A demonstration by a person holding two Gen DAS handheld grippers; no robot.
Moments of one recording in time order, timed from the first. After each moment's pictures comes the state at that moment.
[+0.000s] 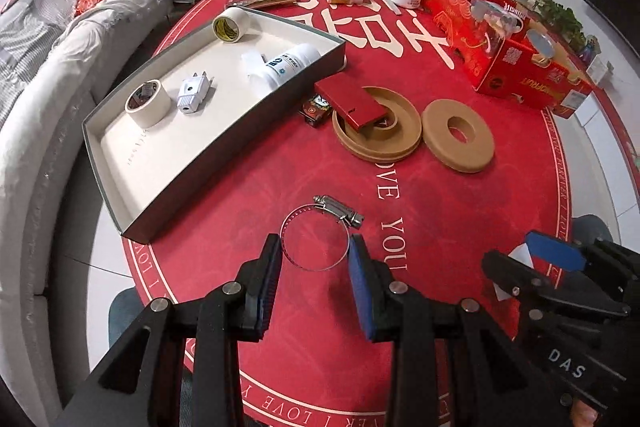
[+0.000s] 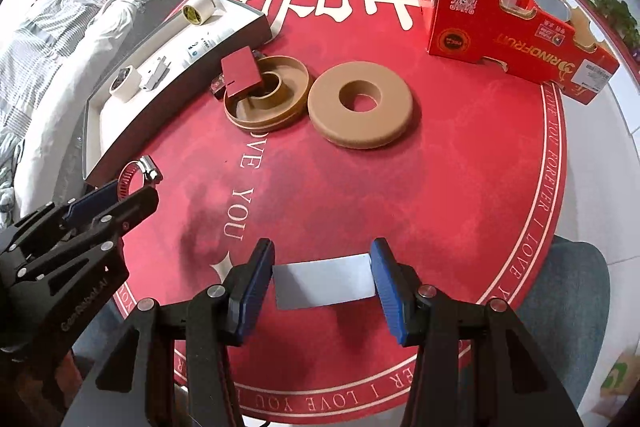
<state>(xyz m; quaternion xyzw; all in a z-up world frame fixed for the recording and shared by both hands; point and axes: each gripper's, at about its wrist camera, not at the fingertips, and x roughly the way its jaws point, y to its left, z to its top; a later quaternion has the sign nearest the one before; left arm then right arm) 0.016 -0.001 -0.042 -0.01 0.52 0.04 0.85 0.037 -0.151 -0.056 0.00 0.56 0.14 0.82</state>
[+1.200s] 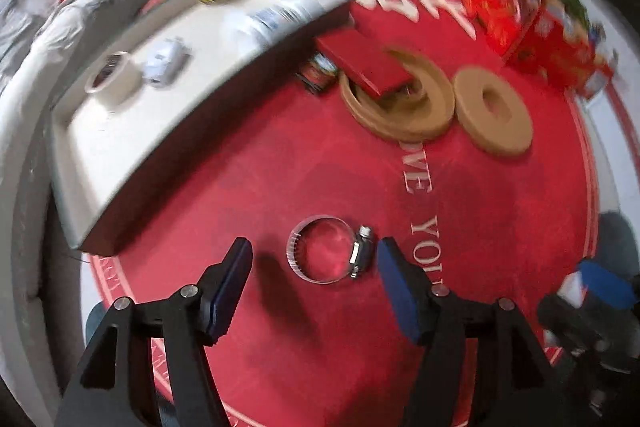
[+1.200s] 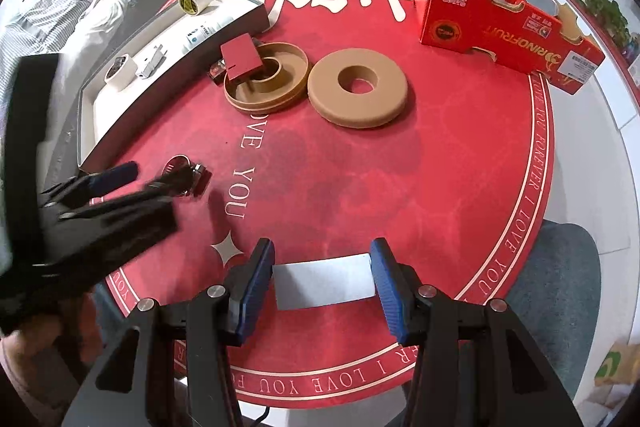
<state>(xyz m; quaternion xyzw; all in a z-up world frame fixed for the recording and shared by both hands) 0.046 0.001 -0.096 0.00 0.57 0.02 0.82 0.022 -0.144 -0.056 -0.02 0.57 0.11 0.82</state>
